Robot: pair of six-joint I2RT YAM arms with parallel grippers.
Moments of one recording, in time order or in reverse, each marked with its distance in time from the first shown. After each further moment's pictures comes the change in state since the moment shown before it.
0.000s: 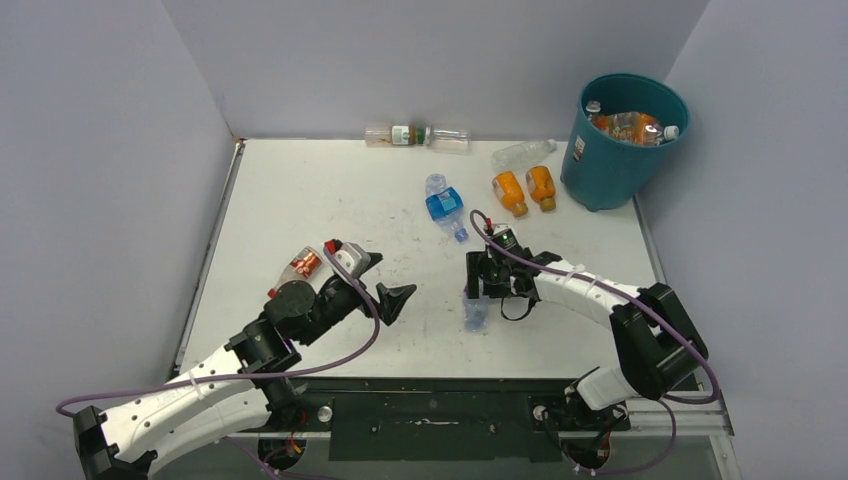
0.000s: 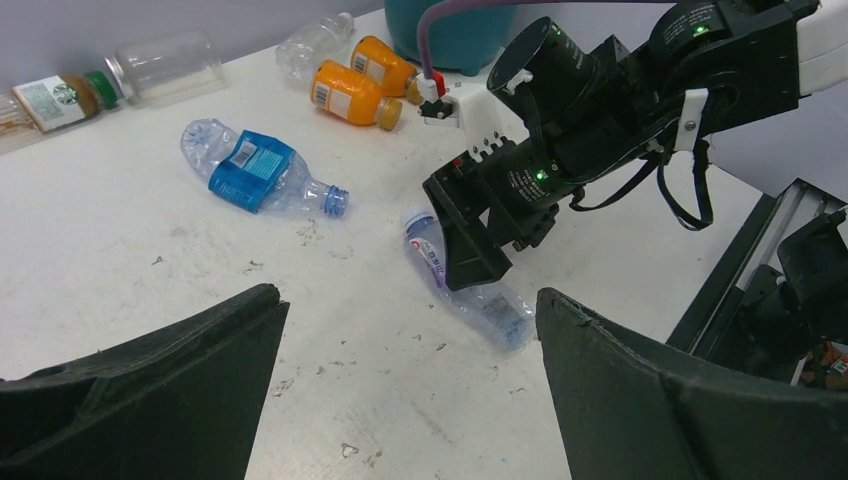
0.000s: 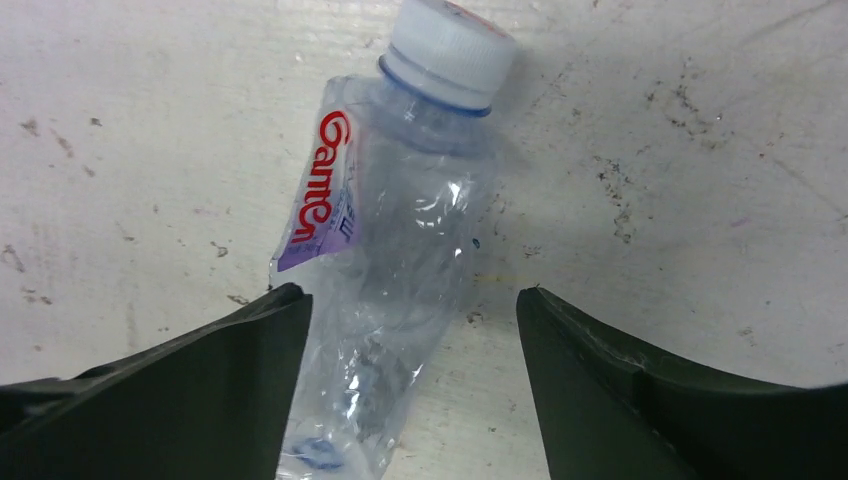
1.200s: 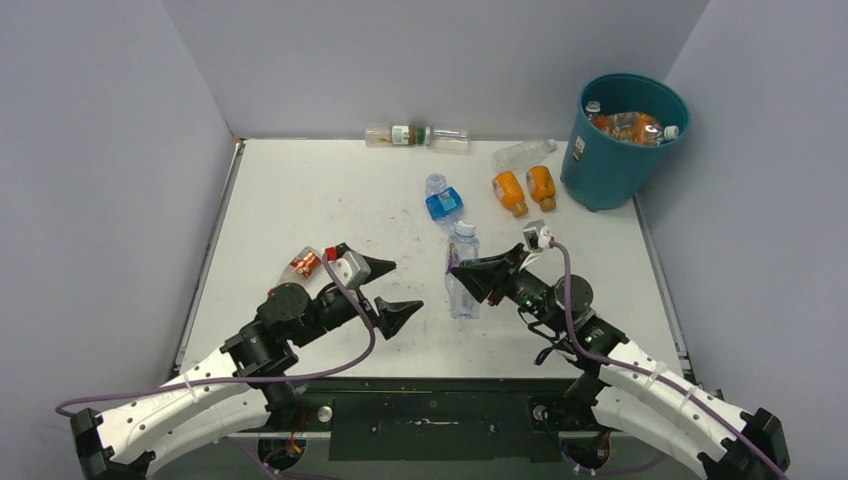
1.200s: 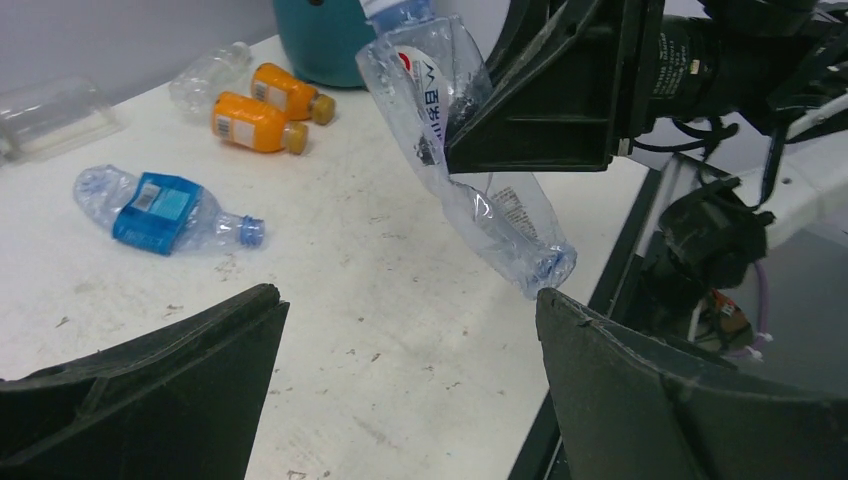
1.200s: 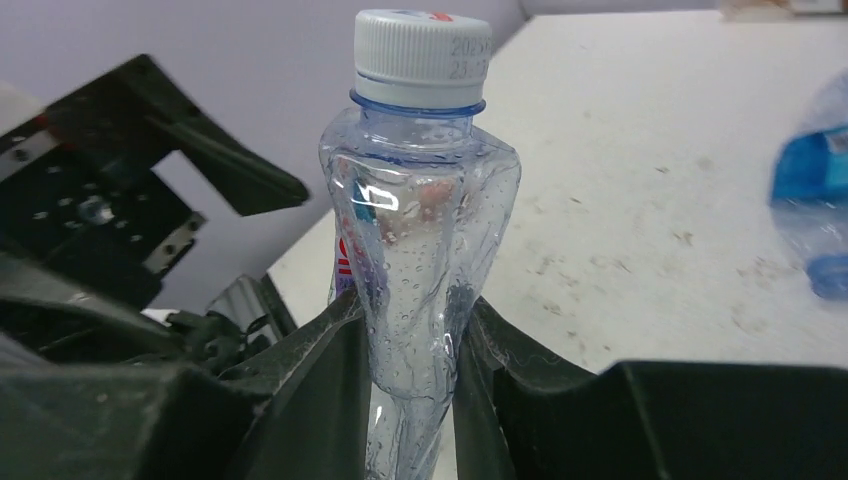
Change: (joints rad) left arm -0.018 -0.029 0.003 0.017 0.150 -0.009; right arm 0.167 -0.695 -0.319 0.634 -0.174 0.089
